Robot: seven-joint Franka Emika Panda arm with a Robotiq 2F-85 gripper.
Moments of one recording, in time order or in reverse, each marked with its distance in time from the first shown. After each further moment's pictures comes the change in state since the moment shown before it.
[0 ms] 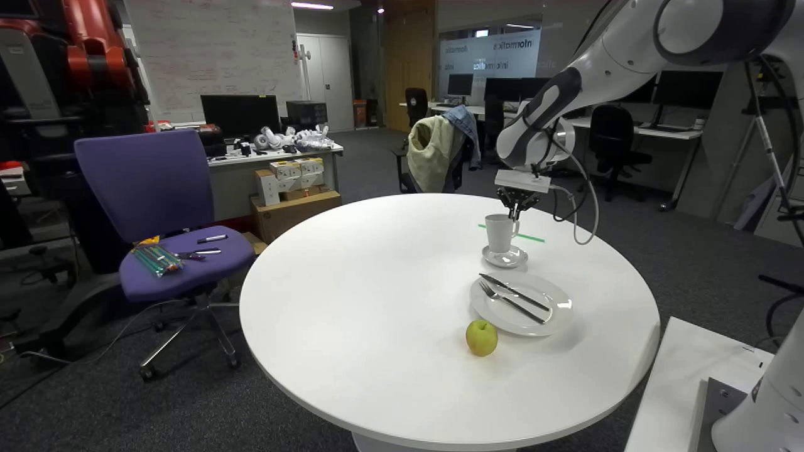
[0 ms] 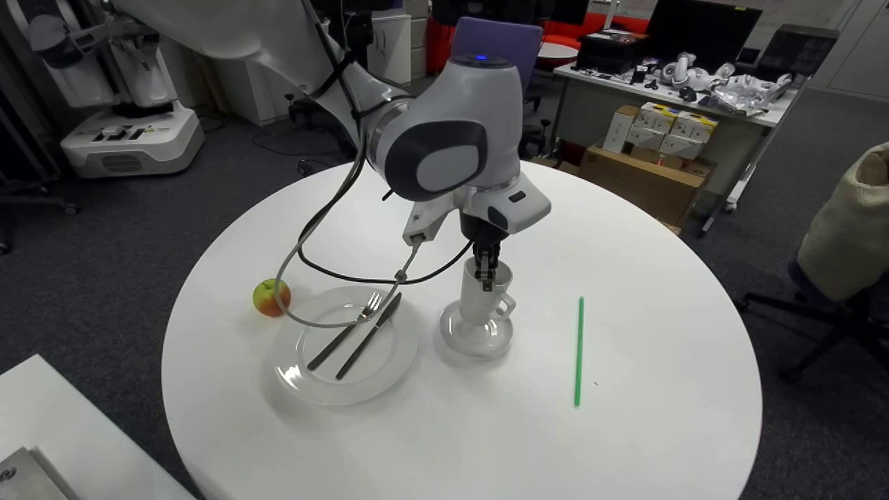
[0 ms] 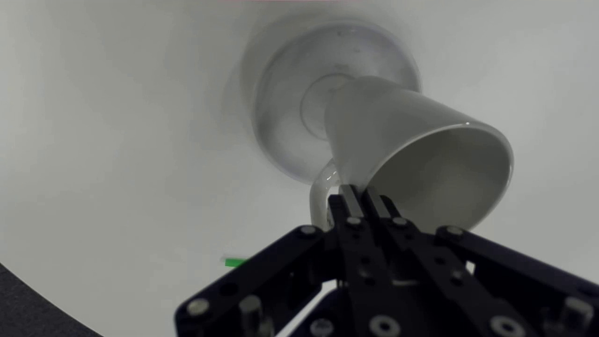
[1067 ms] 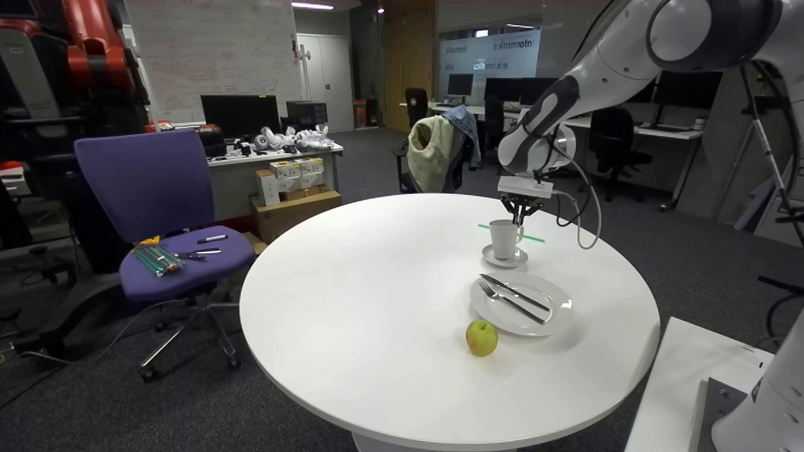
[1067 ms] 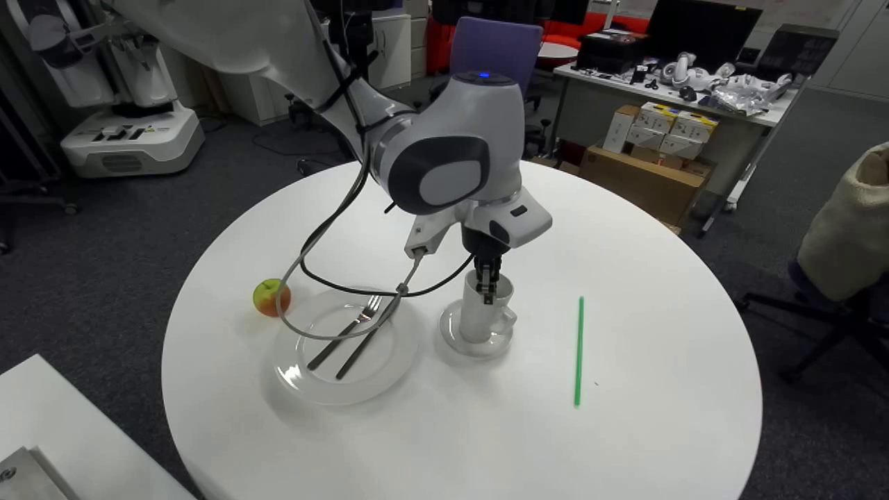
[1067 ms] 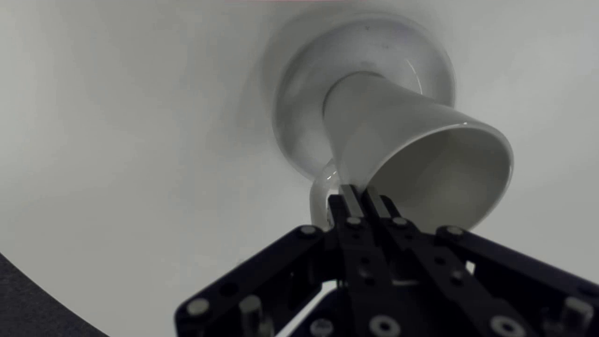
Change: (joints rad) arm 0.001 0.029 -0.016 -0.002 -0.008 0.007 0.001
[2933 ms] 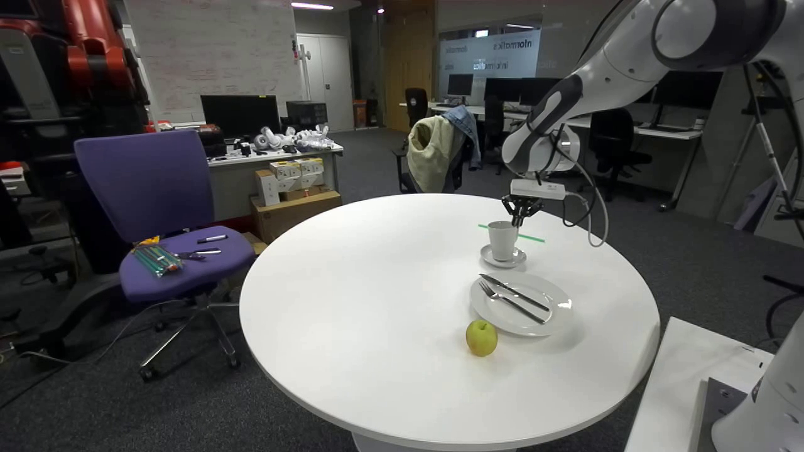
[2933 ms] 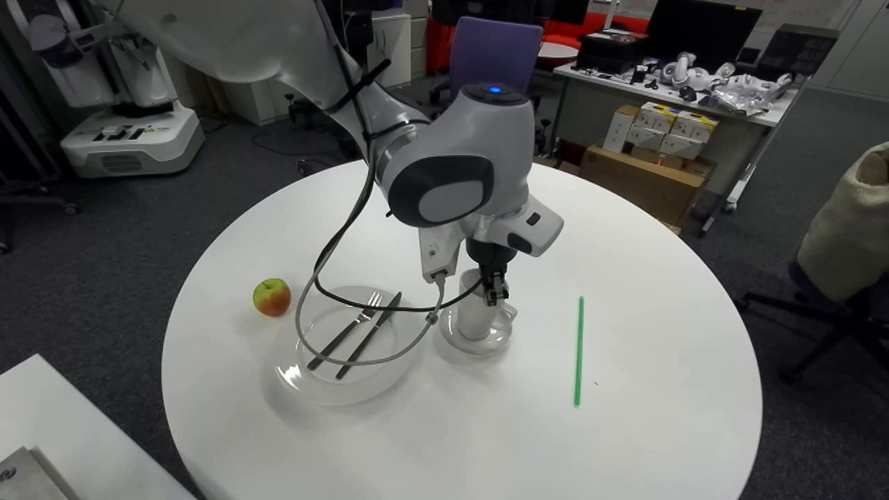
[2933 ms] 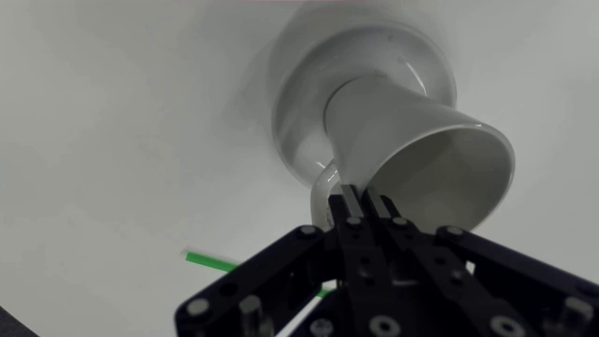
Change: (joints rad) arm -0.098 -0.001 0.088 -0.011 0.090 0.045 -0.368
